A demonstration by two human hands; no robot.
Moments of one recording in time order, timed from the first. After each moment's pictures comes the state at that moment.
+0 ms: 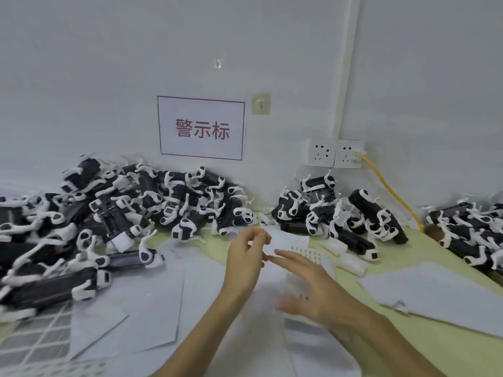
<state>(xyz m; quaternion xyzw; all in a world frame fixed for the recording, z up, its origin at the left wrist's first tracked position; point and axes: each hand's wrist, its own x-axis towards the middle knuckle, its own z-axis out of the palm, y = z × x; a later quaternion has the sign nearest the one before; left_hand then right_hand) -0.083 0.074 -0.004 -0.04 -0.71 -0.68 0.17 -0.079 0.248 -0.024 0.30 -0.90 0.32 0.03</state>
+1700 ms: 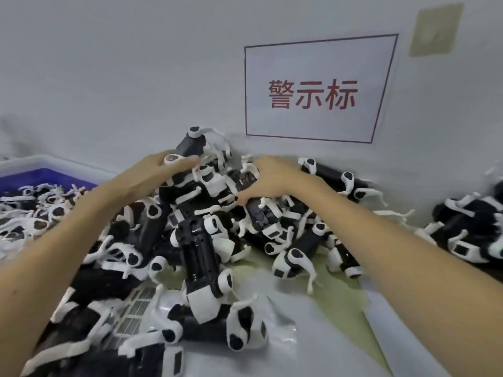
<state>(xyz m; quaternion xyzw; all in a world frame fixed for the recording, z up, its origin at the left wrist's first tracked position) -0.213 -0.306 0.096 0.12 -0.92 -0.32 0.17 -0.348 -0.089 0.083 0.38 -0.91 0.19 0.01</state>
